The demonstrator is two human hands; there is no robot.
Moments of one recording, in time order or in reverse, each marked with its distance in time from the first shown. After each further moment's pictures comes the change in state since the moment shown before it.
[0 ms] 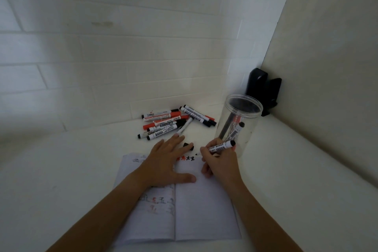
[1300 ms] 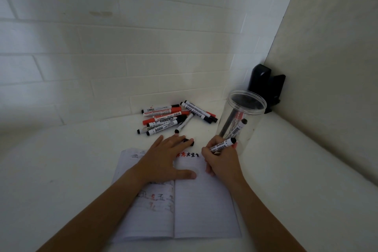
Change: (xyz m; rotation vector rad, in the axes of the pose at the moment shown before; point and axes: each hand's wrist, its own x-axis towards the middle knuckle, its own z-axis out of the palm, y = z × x) left_hand 0.002 0.002 -0.002 0.006 -0.046 -0.019; right_hand 0.002 0.005 -0.003 -0.085 -0.053 -0.009
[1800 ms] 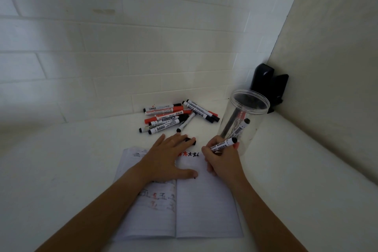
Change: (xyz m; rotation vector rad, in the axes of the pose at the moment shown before) left_hand 0.001 -0.002 0.002 0.018 0.002 0.007; right_hand 0.001 0.000 0.002 -0.012 -0.021 -0.008
